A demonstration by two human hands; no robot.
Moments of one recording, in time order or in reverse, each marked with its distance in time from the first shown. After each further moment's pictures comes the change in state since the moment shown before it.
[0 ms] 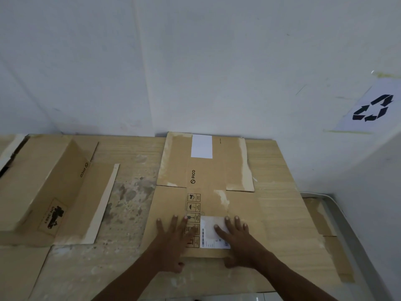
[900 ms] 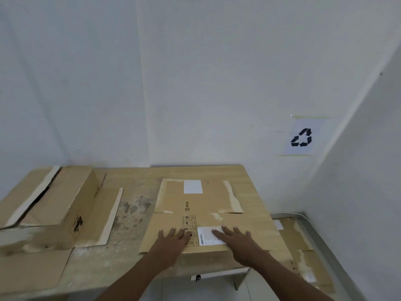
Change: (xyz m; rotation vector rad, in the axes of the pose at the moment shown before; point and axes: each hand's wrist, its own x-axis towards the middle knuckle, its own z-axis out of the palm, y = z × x) left_hand -0.136 0.086 -0.082 0.022 0.129 -0.092; right_hand -0.182 -0.057 -0.031 0.020 0.227 0.178
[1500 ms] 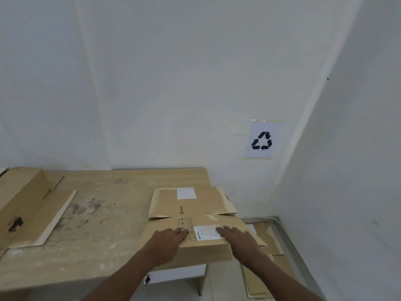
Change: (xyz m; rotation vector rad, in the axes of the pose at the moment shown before) left_hand 0.068 0.217 -0.079 -0.044 0.135 0.042; right_hand -0.112 0.224 -0.003 0.048 0.161 0.065
